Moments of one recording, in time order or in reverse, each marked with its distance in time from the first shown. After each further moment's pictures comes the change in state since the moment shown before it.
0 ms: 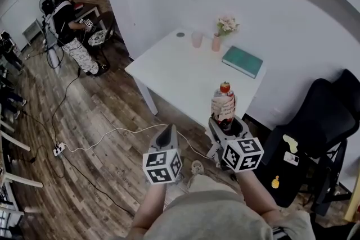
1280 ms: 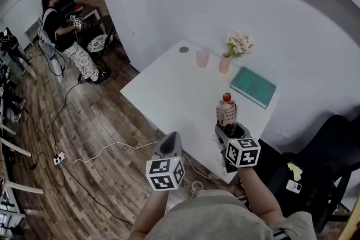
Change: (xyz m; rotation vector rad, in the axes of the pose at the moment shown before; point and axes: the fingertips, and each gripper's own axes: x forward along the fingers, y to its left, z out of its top) left arm 0.187 0.026 0.040 -0.016 0.050 0.017; right arm 0.194 -0.147 -0.022 0.018 0.223 -0.056
